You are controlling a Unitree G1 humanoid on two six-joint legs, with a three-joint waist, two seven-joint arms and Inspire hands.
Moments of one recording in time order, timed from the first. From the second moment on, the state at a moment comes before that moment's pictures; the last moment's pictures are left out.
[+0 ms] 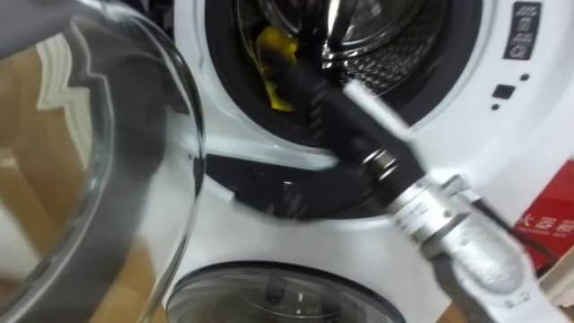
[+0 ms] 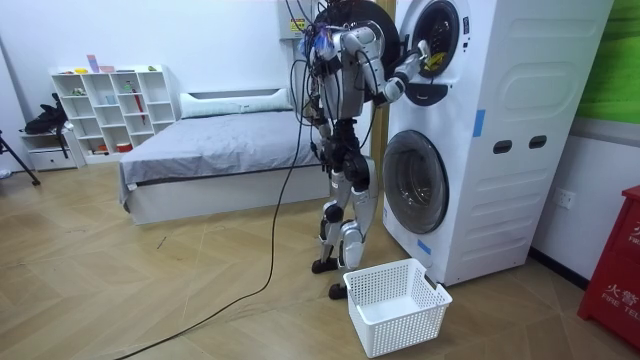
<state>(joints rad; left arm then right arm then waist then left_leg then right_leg) 0.18 0.18 0.00 1.08 0.45 0.17 0.33 -0.26 -0.28 0.14 -0.41 0.20 0.13 0.17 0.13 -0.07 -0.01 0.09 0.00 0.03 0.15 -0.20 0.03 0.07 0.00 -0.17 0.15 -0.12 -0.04</state>
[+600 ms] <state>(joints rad) 0.23 0.19 0.04 1.02 0.45 0.18 0.30 -0.30 -0.30 0.07 -0.41 0.27 0.13 0.09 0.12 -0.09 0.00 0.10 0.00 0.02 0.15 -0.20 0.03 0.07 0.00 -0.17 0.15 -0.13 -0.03</state>
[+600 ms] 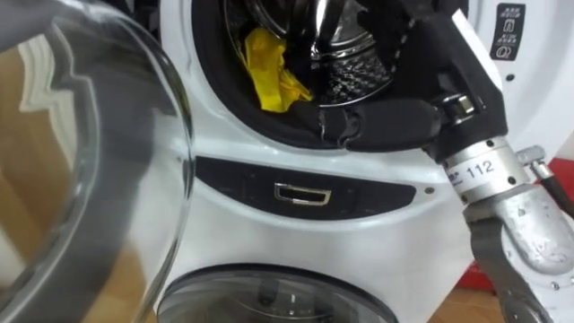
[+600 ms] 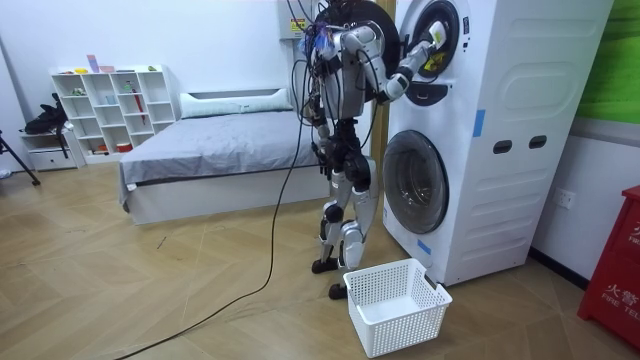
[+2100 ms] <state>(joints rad) 0.28 0.20 0.13 0.90 0.52 0.28 0.24 -0.71 -0.48 0.09 0.23 0.56 0.22 -0.02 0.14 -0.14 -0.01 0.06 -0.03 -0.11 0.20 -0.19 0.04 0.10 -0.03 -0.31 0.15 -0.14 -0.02</state>
